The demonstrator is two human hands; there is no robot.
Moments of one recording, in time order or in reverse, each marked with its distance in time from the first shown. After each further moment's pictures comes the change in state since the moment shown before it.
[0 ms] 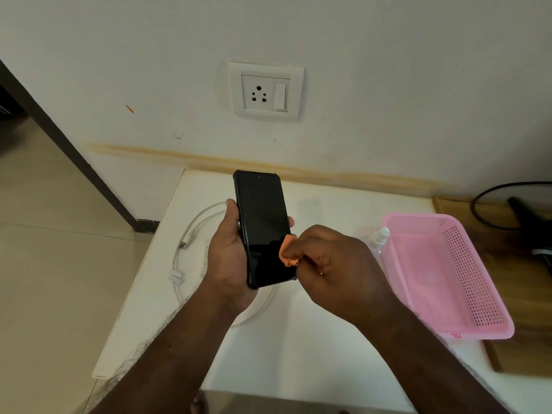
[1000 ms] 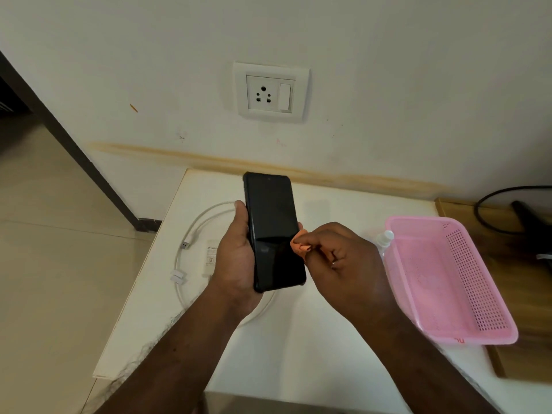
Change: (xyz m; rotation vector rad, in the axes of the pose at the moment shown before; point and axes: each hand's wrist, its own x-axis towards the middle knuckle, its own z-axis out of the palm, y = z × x) left_hand -0.001 -0.004 0.007 0.037 0.059 0.018; right_hand -0.001 0.020 0.021 0.177 0.277 0.082
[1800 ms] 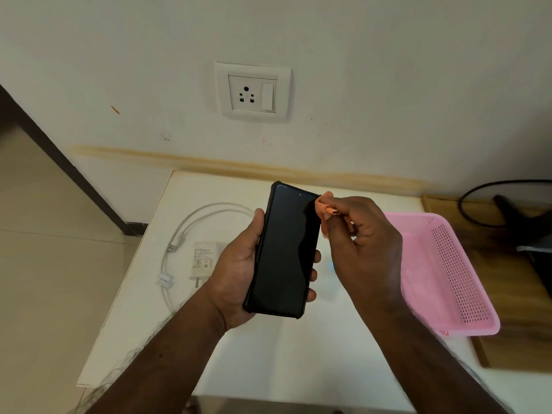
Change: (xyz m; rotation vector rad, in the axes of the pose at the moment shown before) left_hand -0.011 -0.006 0.010 0.095 -0.391 -0.273; right_hand 0.011 0.001 -0.024 0.013 0.349 0.036
